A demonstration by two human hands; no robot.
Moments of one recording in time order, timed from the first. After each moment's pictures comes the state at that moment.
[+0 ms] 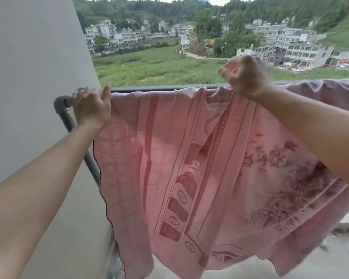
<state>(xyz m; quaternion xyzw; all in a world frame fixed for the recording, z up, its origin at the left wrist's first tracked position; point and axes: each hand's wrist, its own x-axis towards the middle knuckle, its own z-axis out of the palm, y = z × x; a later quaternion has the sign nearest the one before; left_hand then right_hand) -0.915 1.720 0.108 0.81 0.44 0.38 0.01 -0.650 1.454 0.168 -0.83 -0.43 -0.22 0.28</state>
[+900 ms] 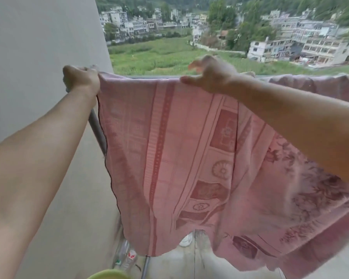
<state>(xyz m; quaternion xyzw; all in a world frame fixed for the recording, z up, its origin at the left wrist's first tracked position) -0.943 1.779 0.143 0.53 0.52 0.57 0.36 -0.732 1.543 0.166 -0.80 -0.56 -0.09 0.20</state>
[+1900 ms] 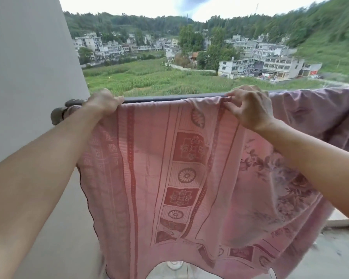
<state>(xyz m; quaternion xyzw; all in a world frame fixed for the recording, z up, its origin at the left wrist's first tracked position) -0.898 1.713 0.164 0.86 0.44 0.21 0.16 -0.662 1.418 0.121 -0.82 -0.42 -0.29 0.26</state>
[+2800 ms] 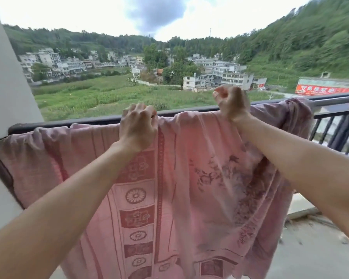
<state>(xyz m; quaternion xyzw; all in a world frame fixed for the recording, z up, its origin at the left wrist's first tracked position) -0.798 1.575 0.137 0.91 0.13 0.40 0.04 -0.616 1.381 0.164 -0.83 -0.27 -0.27 0.40</state>
